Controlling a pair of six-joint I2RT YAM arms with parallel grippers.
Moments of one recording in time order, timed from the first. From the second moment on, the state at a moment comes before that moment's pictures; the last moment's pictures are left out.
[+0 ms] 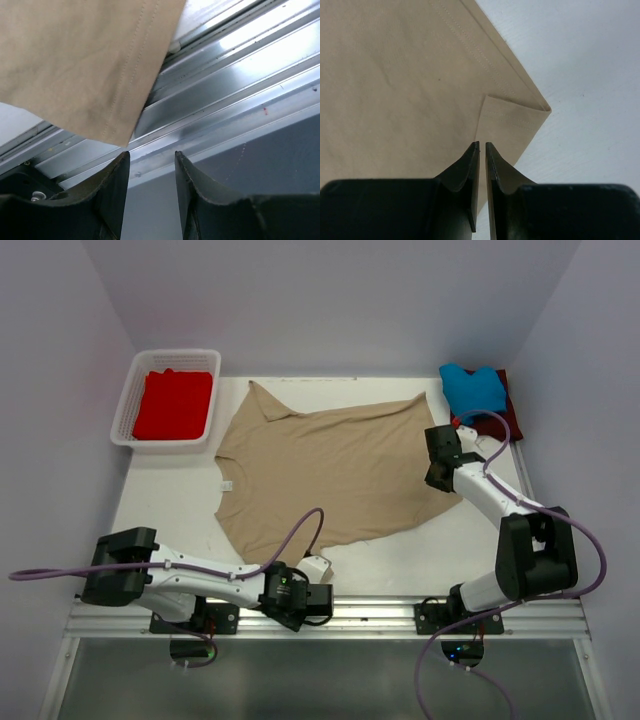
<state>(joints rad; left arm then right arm) -1.56 1.41 0.81 -0.87 -0.22 -1.06 0.19 1.48 0.92 -0.49 0.45 0.56</state>
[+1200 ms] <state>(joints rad) -1.54 1.41 0.73 -0.81 -0.26 -1.01 0.19 1.46 0.92 -0.50 0.55 0.59</state>
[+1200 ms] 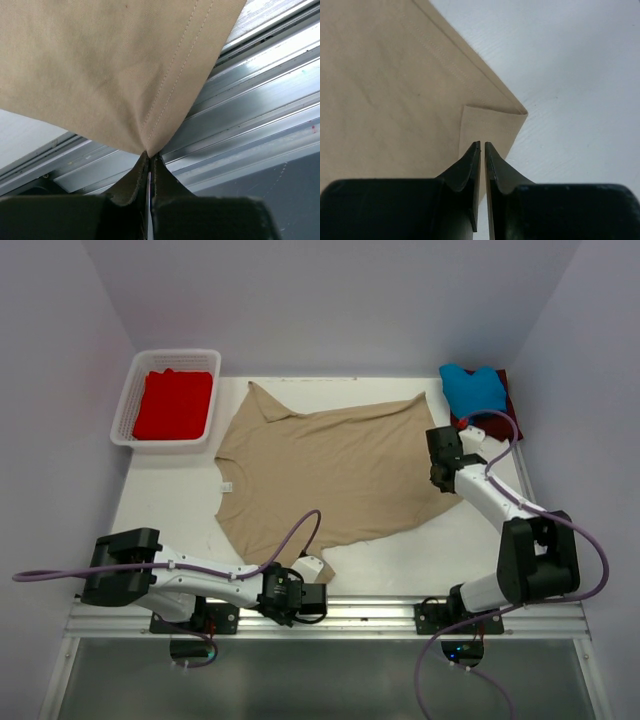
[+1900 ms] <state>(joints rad) -1.54 1.40 0.72 -0.88 -0.31 -1.04 0.12 1.69 0.97 -0.43 0.47 0.67</state>
